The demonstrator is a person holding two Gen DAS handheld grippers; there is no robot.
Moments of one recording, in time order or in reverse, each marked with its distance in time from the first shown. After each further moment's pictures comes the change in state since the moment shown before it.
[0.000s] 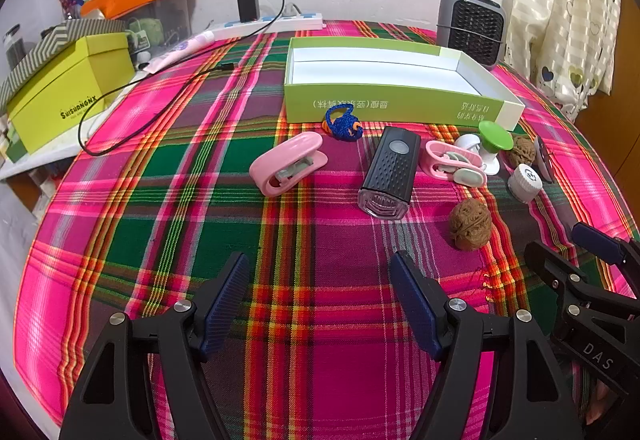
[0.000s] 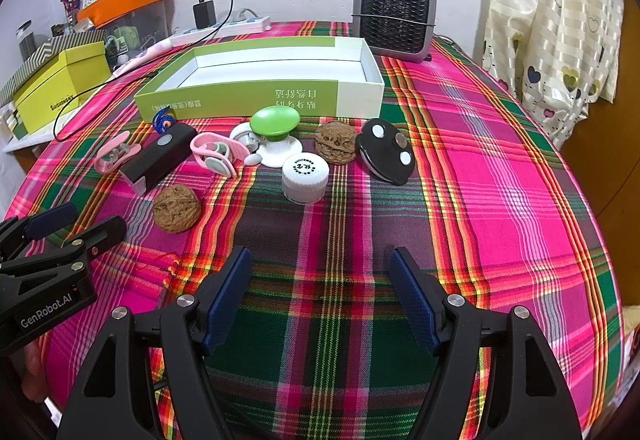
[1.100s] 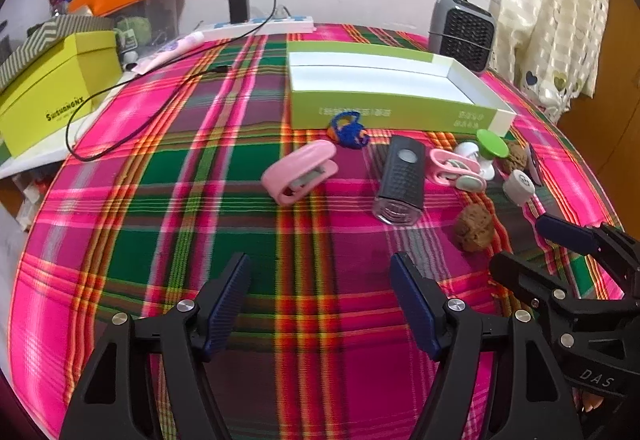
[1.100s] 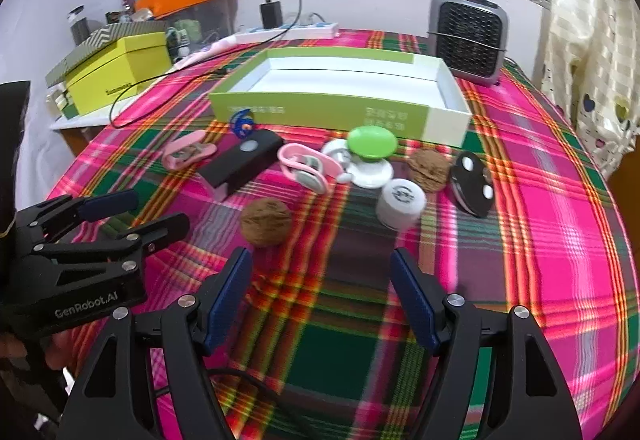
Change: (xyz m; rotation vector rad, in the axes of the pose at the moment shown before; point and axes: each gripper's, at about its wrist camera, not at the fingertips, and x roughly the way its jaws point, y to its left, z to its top) left arm -0.001 0.021 0.007 0.005 -0.009 -0.076; right arm 0.000 0.033 0.009 -0.107 -0.019 0.196
